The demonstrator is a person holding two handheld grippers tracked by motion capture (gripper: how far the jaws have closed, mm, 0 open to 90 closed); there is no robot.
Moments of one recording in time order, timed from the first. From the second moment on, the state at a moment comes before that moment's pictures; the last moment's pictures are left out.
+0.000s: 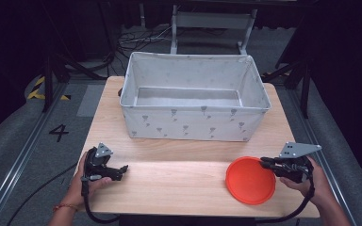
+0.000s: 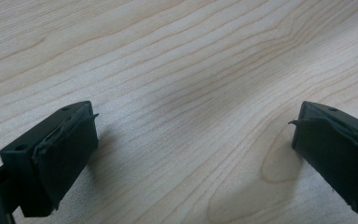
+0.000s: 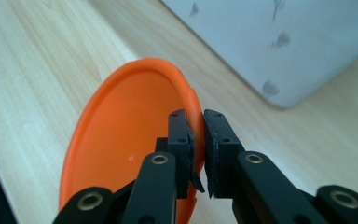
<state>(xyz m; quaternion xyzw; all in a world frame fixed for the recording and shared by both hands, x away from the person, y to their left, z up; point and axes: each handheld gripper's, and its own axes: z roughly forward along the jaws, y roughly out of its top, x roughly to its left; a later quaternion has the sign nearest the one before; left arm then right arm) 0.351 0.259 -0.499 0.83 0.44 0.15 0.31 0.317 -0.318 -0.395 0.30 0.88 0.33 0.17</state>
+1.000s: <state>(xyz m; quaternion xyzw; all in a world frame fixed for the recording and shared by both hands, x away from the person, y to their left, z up) 0.349 0.258 -0.499 0.82 0.45 0.15 0.31 0.320 -0.334 -0.315 0.29 0.87 0.31 0.24</state>
